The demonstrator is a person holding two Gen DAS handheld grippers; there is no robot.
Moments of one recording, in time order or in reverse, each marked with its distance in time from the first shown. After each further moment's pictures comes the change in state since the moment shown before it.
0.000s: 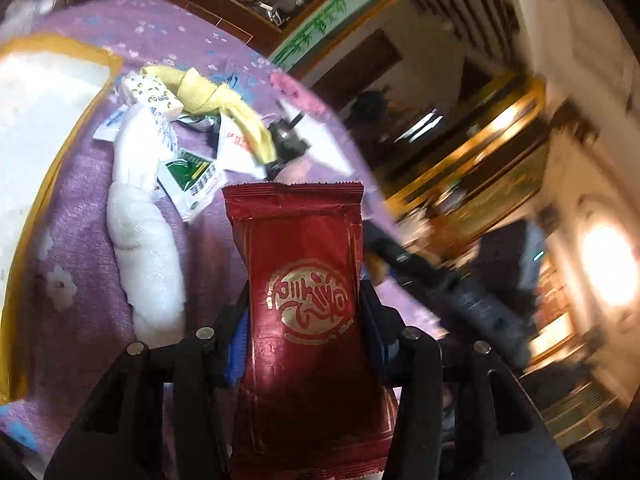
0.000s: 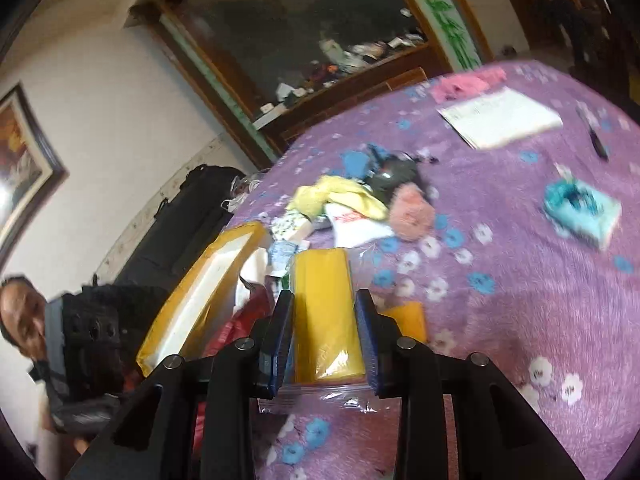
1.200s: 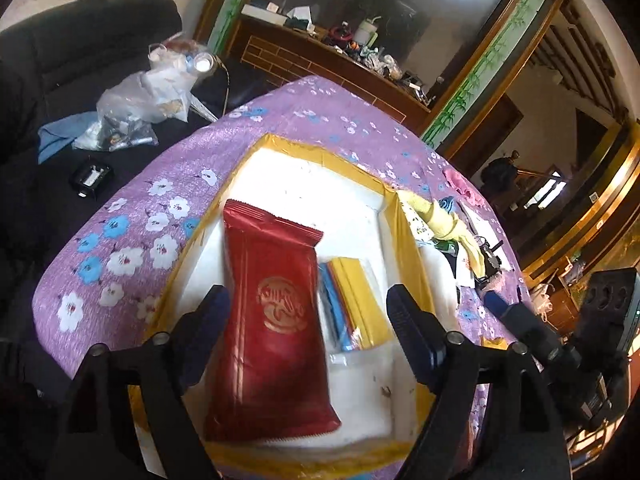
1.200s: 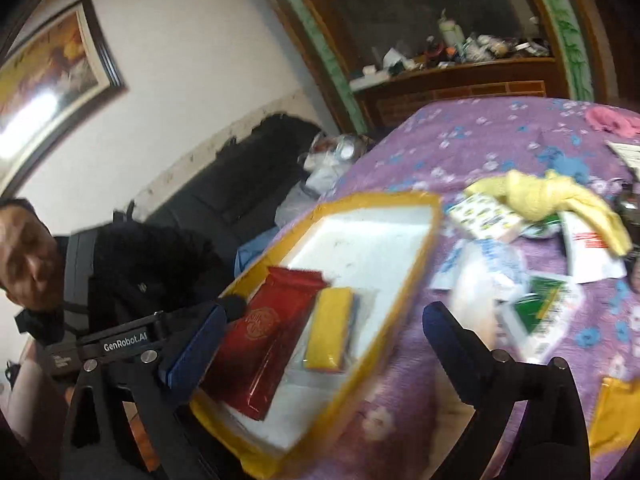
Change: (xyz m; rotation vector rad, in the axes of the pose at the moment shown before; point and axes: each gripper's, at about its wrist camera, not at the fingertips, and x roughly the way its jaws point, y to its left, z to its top) left arm -0.140 0.104 0.040 -0.049 -0.259 0.552; right arm 0.167 0.160 0.003 -0.236 0.063 0.175
